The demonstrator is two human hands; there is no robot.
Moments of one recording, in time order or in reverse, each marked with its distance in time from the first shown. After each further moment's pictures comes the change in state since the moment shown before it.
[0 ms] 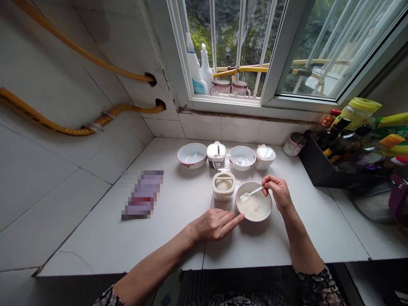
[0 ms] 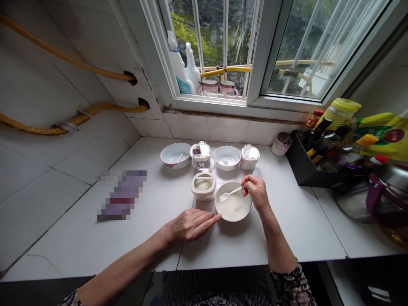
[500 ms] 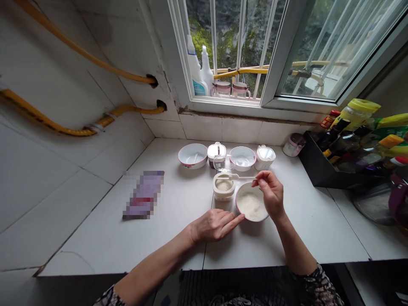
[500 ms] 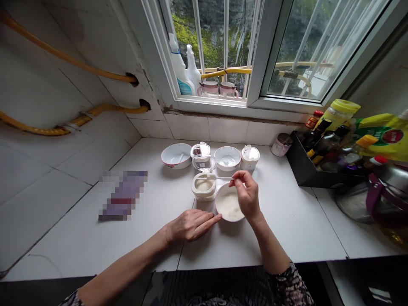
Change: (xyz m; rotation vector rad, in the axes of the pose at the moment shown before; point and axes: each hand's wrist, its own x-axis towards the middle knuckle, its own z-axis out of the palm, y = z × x) left_hand 0.001 0.000 0.000 -0.017 -0.010 -0.011; right_hand -0.012 -0.004 0.031 -0.115 0.102 -0.411
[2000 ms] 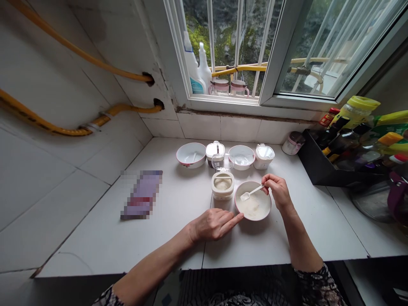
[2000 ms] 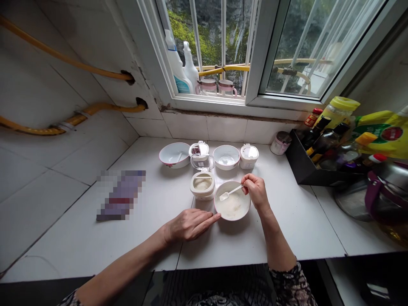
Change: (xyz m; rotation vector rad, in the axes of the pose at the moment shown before) left_hand 0.005 0.001 -0.002 0.029 0.047 0.019; right_hand 0.014 0.016 -0.028 0.123 -0.059 0.413
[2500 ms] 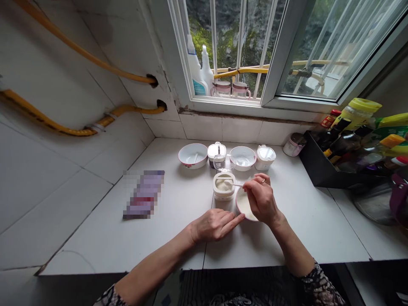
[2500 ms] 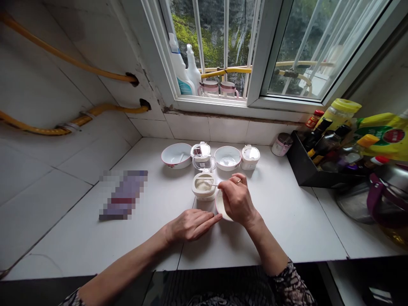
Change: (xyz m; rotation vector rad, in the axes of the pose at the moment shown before) left_hand -0.003 -0.001 0.001 0.003 -0.025 -0.004; right_hand -0.024 -0.009 0.039 -0.587 -0.057 -1.010
